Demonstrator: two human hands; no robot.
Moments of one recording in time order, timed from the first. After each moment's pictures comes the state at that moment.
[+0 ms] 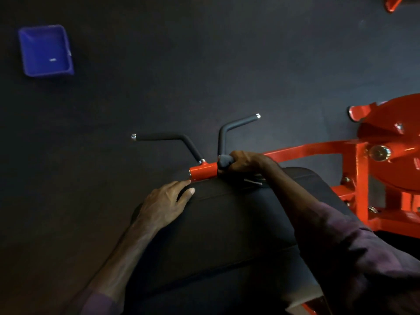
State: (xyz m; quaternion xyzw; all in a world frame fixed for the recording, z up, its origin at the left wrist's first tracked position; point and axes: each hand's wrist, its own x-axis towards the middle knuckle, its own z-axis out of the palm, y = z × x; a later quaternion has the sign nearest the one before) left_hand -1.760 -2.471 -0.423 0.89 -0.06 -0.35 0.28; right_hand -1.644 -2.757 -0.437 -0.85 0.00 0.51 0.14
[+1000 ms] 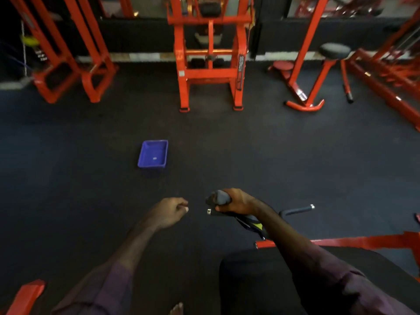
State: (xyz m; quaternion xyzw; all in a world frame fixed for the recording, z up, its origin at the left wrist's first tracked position) left_hand -1.717 -2.217 -0.287 0.95 0.02 -0.20 0.25; right_hand -1.640 -2.499 -0.293 -0.88 -0.19 0.29 0.31
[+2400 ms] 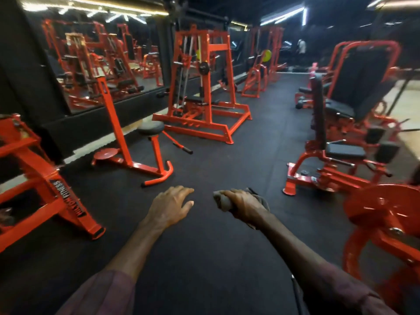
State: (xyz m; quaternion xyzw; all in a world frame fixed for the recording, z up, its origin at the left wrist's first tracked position) left_hand -0.978 -2.506 -0.125 0.82 -0.57 0.03 0.12; right_hand -1.190 -2.698 -0.161 -0.96 0.22 -0.12 0.12
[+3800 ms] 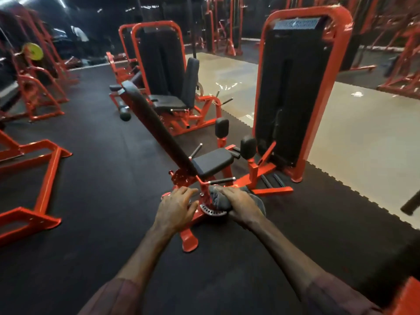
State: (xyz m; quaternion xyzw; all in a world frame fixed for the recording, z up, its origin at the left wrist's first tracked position) left_hand -1.109 -3.700 -0.194 0.45 -0.88 -0.04 0.17; right_hand -1.352 -3.640 -0.220 -0.74 0.61 -0.25 0.10
